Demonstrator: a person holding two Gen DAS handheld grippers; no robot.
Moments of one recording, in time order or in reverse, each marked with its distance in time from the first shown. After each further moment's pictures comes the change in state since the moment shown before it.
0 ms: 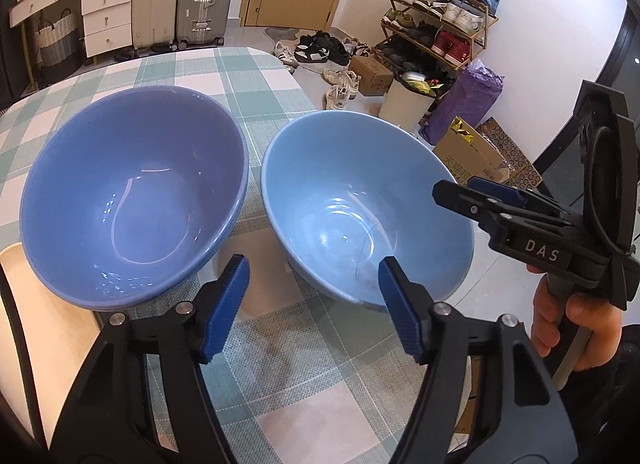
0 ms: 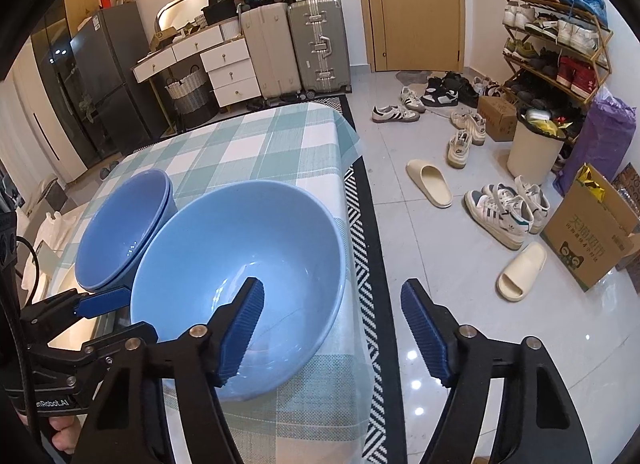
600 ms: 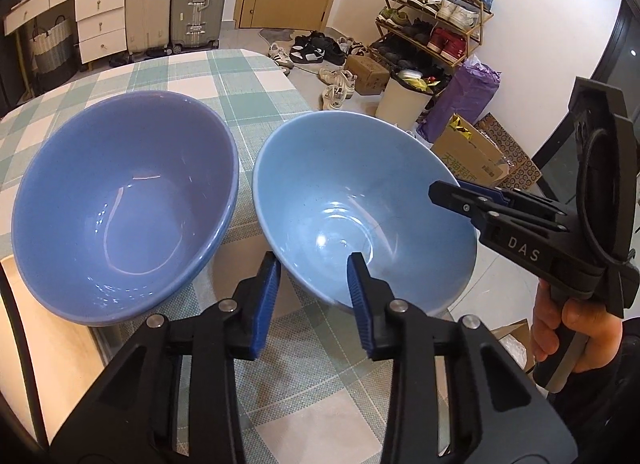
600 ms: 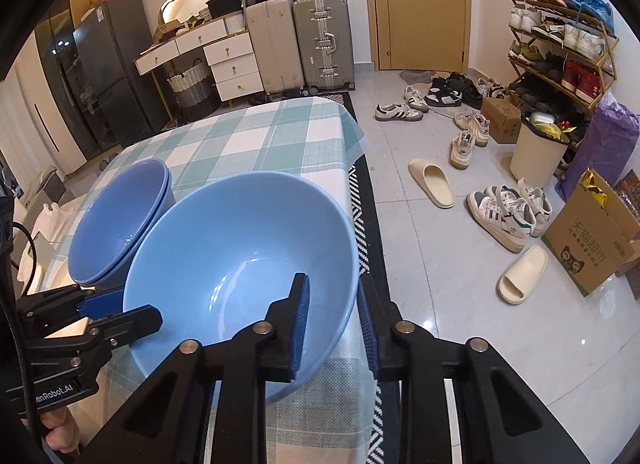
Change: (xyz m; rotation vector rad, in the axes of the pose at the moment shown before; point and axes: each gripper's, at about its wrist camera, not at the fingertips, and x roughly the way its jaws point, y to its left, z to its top) left arm 0.018 0.002 0.005 0.026 -0.006 -0.004; right arm 0.012 0.008 -0.002 -0.028 0.003 -0.014
